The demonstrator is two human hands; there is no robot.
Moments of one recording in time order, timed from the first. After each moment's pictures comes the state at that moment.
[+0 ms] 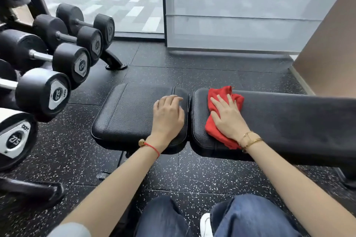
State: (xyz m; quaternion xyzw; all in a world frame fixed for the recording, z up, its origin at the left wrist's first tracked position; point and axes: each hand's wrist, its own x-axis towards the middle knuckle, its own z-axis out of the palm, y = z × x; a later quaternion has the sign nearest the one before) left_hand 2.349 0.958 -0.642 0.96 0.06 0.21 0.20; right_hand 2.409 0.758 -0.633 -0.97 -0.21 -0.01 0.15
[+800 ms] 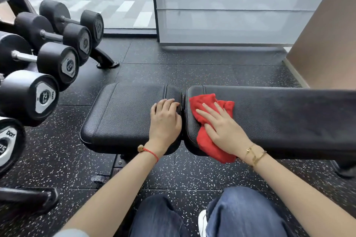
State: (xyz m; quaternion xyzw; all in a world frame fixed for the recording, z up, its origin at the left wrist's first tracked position) left_hand 2.353 0.947 -0.667 0.97 0.05 0.19 0.14; right_hand 2.371 0.743 -0.641 -0.94 -0.31 -0.01 0.15
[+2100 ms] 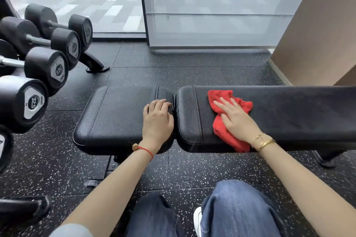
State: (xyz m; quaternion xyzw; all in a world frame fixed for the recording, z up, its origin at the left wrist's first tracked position) left_hand 2.351 0.946 -0.668 0.96 0.04 0.20 0.16; right_hand 2.397 0.679 -0.639 -0.96 -0.20 -0.01 0.18
